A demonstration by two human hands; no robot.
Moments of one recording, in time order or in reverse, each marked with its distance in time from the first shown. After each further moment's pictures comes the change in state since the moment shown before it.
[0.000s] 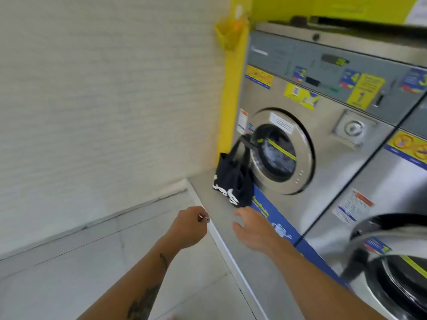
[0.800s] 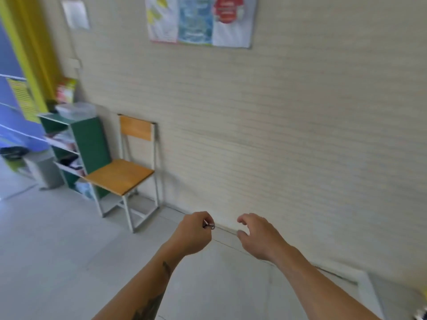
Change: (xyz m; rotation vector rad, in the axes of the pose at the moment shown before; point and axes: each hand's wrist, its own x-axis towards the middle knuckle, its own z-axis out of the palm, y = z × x) left_hand -0.391 -0.330 -0.334 -0.147 0.744 -0.502; right_hand -0.142 -0.547 0.219 -0.173 -0.302 -0.914
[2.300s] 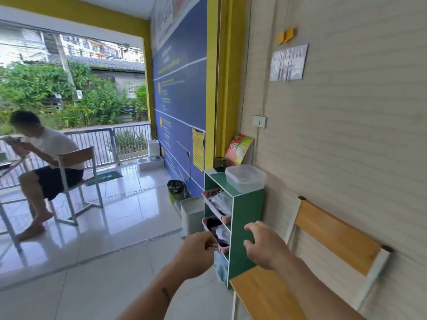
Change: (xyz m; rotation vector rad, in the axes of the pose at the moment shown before) left_hand 0.405 -0.495 -0.650 0.109 0.536 -0.361; right_hand 0.758 -0.675 0.225 0.037 -0.174 -0.587
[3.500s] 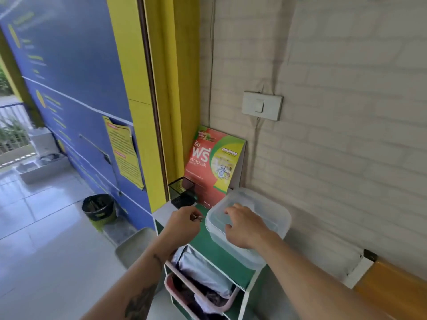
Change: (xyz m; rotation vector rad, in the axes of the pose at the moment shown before) left_hand 0.719 -0.139 0.041 -0.044 -0.285 0.141; right_hand 0.627 0.086 0.051 -0.168 -0.038 0.284
